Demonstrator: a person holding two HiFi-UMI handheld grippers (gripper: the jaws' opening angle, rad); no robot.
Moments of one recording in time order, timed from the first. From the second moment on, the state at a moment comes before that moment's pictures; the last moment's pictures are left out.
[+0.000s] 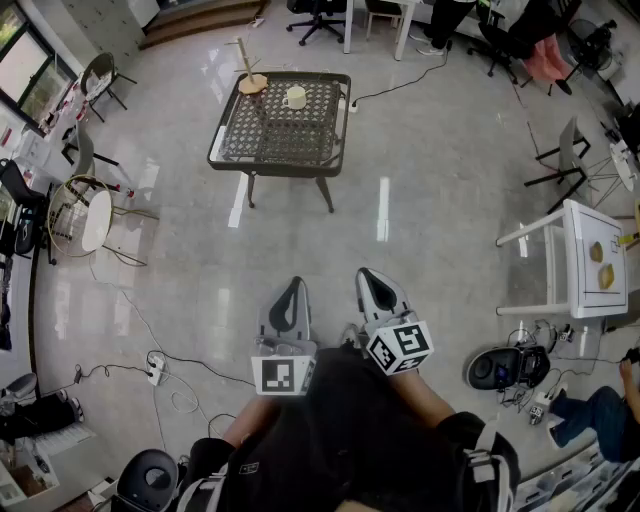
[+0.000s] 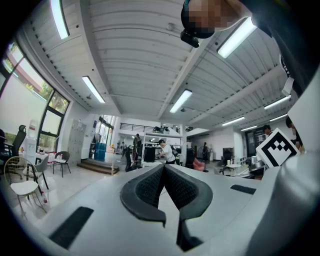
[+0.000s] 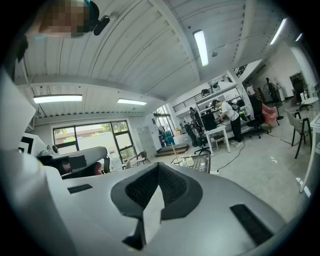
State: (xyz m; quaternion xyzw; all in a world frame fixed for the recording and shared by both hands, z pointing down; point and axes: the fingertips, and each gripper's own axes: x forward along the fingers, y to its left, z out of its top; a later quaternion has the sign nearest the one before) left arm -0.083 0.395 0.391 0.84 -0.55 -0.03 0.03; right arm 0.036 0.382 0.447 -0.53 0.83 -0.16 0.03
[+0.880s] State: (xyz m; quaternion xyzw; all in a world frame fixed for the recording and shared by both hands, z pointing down) left arm -0.029 0.396 0.399 0.84 -0.55 -0.02 0.03; right arm 0.082 0.376 0.448 -0.51 0.84 -0.17 0.04
